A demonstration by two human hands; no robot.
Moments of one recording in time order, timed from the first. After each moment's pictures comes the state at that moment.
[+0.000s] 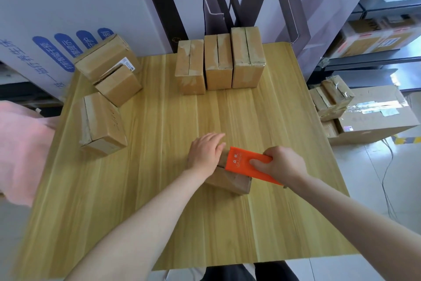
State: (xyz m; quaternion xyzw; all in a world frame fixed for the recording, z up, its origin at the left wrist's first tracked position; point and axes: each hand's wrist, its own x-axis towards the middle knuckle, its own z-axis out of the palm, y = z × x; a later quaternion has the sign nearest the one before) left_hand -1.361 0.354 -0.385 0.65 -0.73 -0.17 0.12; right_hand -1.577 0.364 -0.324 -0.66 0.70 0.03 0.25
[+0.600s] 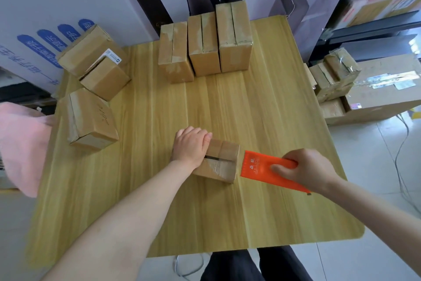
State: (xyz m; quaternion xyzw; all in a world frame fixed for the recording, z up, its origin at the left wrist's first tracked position) left_hand -1.366 0.354 -0.401 0.66 -0.75 -0.07 0.02; right_hand -1.667 0.392 -0.343 -0.66 0.67 0.00 0.32
